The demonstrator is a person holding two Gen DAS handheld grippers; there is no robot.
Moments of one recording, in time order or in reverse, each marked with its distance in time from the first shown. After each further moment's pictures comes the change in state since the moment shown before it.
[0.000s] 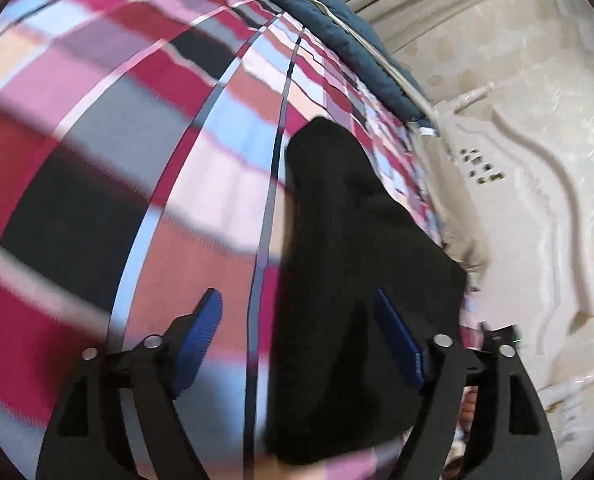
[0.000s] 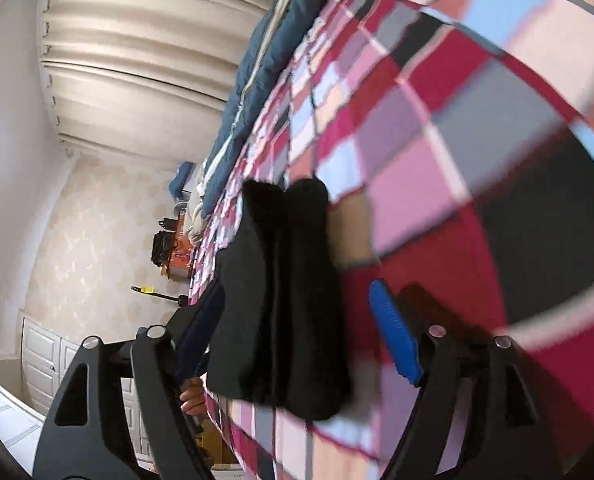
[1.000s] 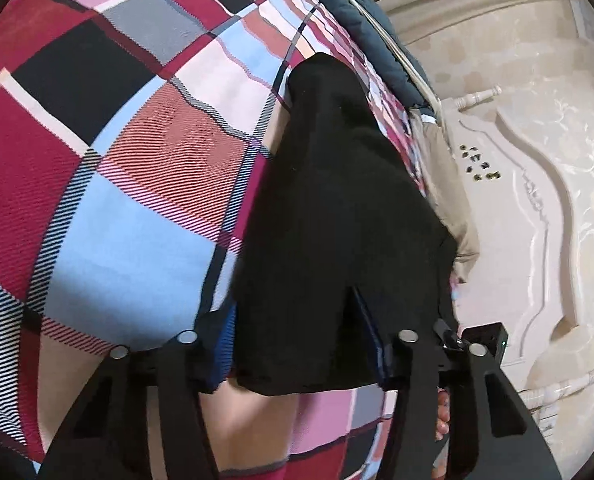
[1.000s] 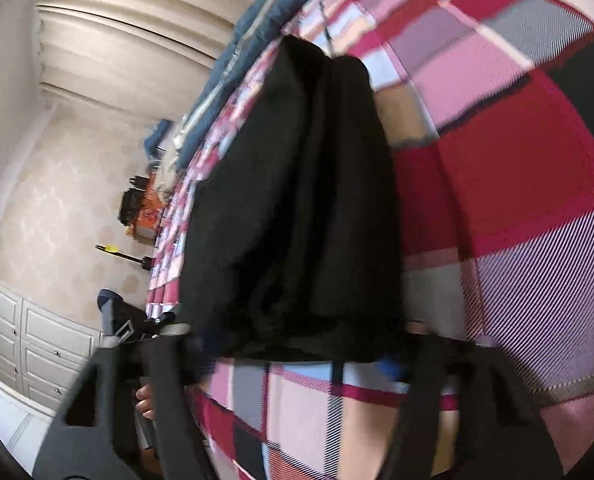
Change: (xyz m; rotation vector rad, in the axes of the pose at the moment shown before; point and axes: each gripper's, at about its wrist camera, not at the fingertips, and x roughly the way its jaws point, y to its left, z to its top) left arm 0.008 -0.007 -0.046 -0.085 0.047 -0.001; right arm 0.051 0.033 -0.050 -0.098 0.084 -0.110
